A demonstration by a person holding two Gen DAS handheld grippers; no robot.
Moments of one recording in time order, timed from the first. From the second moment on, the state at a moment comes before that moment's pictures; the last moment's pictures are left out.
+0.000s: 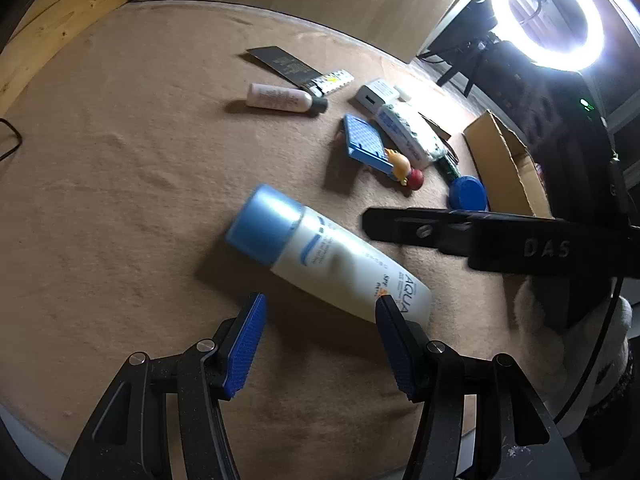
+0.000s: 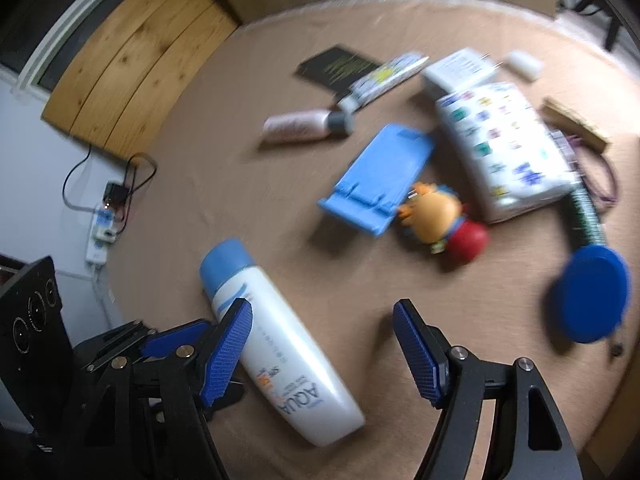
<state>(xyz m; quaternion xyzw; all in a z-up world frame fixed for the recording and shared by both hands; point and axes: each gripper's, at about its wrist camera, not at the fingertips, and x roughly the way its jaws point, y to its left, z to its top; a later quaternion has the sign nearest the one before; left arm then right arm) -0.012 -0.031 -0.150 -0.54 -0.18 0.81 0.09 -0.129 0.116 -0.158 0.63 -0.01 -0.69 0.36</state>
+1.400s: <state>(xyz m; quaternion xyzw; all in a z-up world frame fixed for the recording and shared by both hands) -0.078 0.128 -0.075 -0.47 -0.12 0.84 0.24 -0.125 0.300 -0.076 0.54 -0.15 -0.79 0.26</state>
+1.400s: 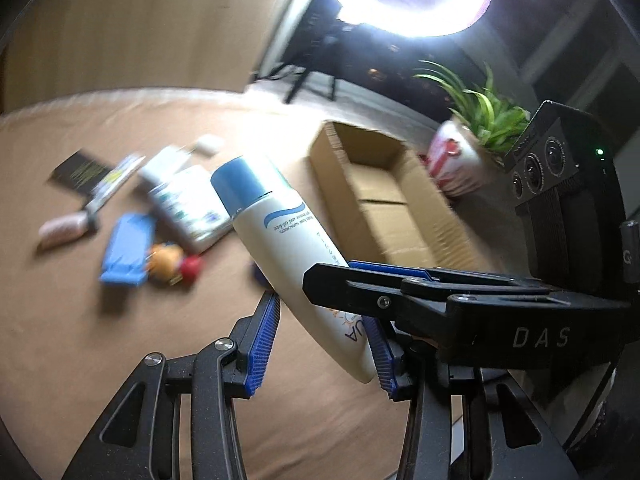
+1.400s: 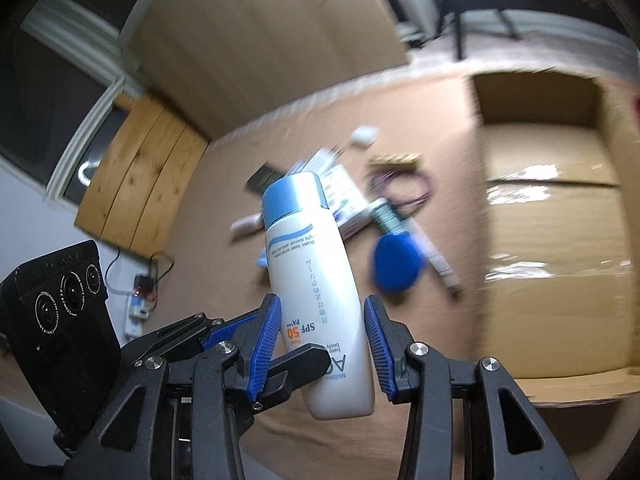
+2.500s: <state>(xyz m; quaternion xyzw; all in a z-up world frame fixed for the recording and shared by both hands) -0.140 0.221 -0.094 -0.49 -0.05 0.83 0.26 -0.144 0.402 -0.082 0.51 -0.15 -0.84 0.10</state>
